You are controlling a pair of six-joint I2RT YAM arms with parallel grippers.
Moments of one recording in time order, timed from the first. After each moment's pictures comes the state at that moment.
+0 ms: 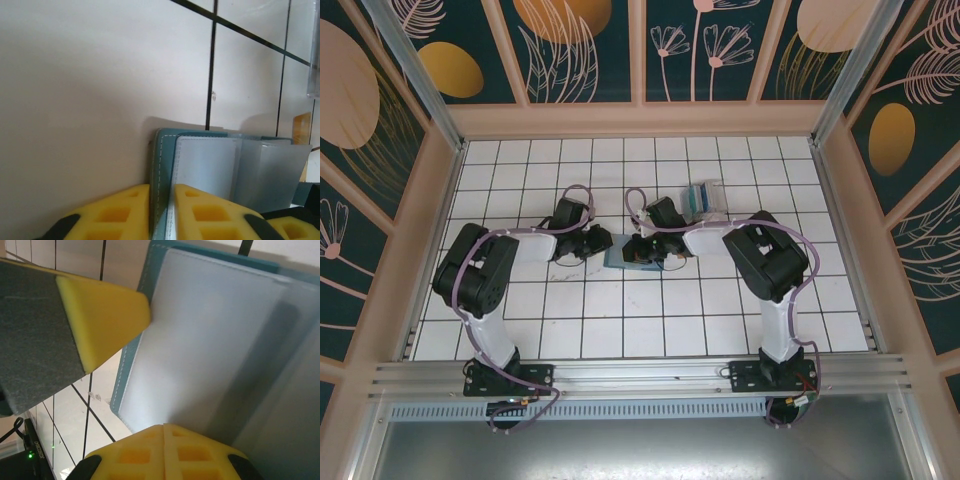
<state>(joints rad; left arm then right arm) -0.40 1.84 0.85 0.08 0.41 -0.73 0.68 2.00 1.09 0.00 -0.62 0.60</state>
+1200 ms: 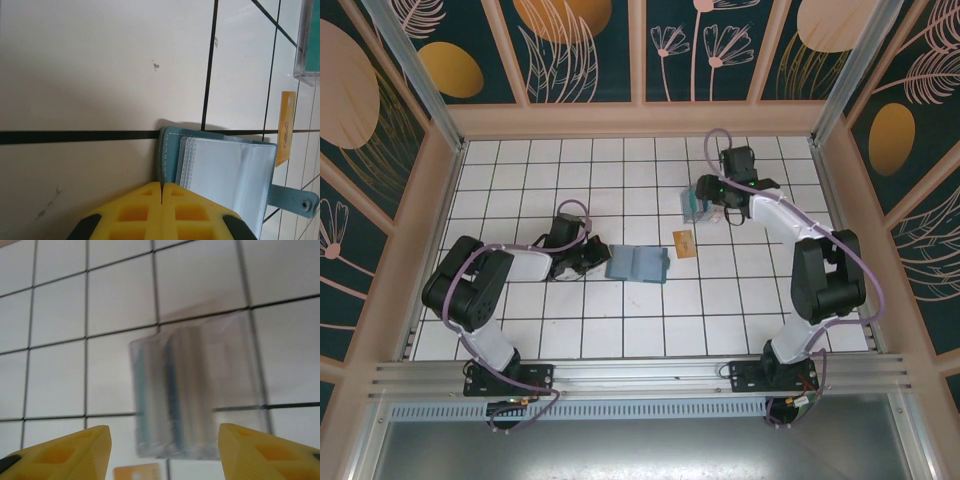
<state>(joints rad) -0.43 1.72 0.66 0.23 0.40 -0.86 0.27 1.70 1.24 -0.38 -0.02 0.39</state>
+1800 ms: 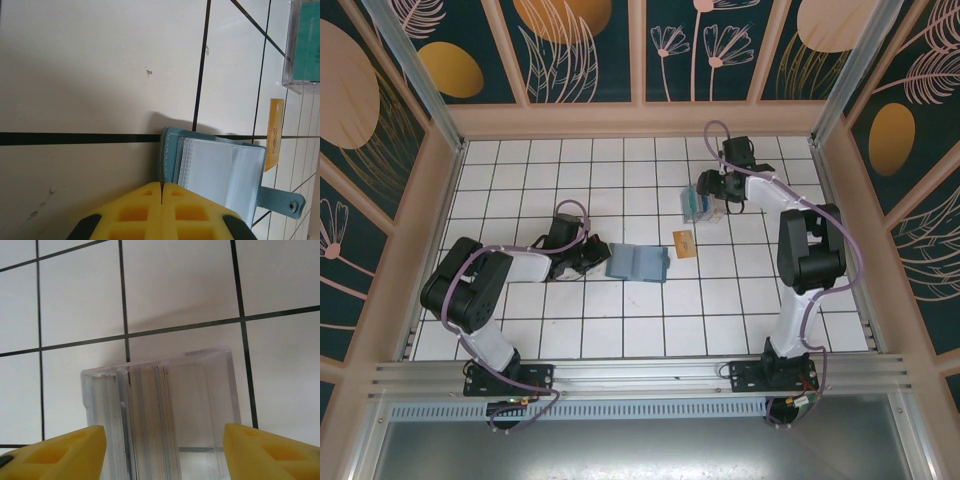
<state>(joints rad) -0.43 1.71 0.64 0.27 0.40 -0.90 0.21 1.93 1.42 -0.45 -0.12 0.33</state>
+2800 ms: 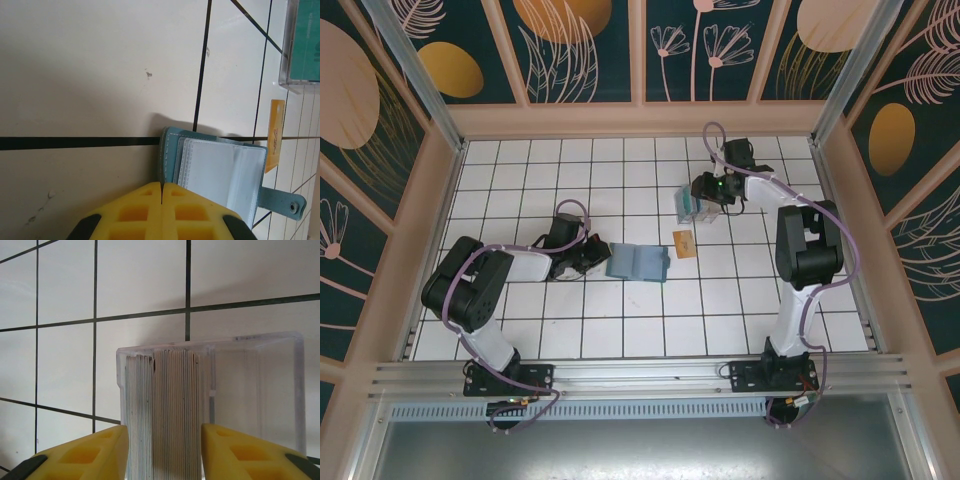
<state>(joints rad) -0.43 1.72 0.65 0.27 0.40 -0.90 0.20 1.96 1.42 -0.43 -0.35 0.33</state>
